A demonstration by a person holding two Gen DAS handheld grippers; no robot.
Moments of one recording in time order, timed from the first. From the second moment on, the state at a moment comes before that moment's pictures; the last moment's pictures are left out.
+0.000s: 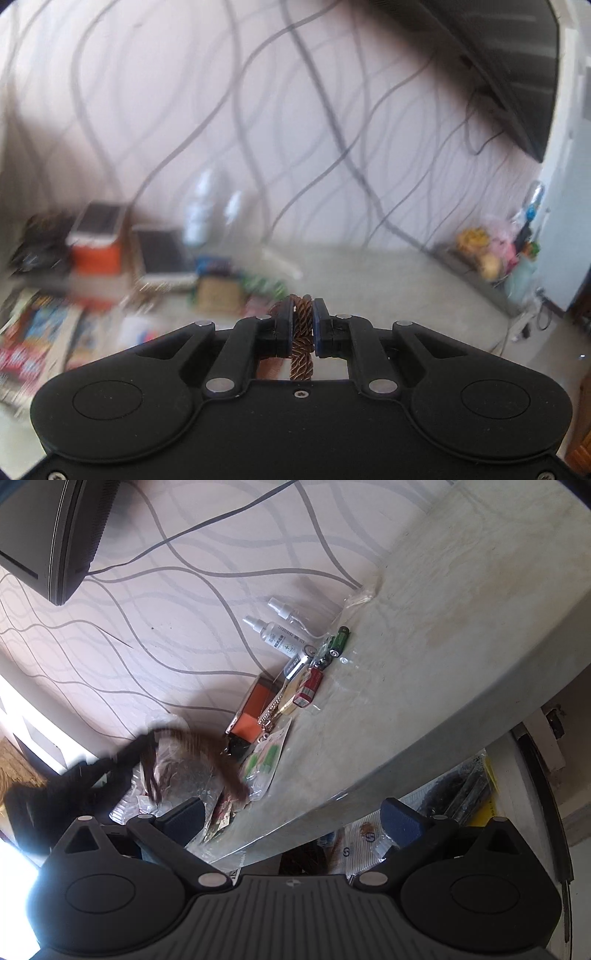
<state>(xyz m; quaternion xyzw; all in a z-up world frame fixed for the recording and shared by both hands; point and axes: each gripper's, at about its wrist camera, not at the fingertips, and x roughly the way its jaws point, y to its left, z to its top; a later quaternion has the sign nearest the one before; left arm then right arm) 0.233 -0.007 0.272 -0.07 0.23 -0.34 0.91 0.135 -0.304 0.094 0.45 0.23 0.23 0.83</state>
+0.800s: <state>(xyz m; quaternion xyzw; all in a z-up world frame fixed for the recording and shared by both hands) 0.405 -0.154 0.195 -0.11 0.30 -0.18 0.93 0.132 -0.312 0.090 0.47 0.22 0.23 0.82</state>
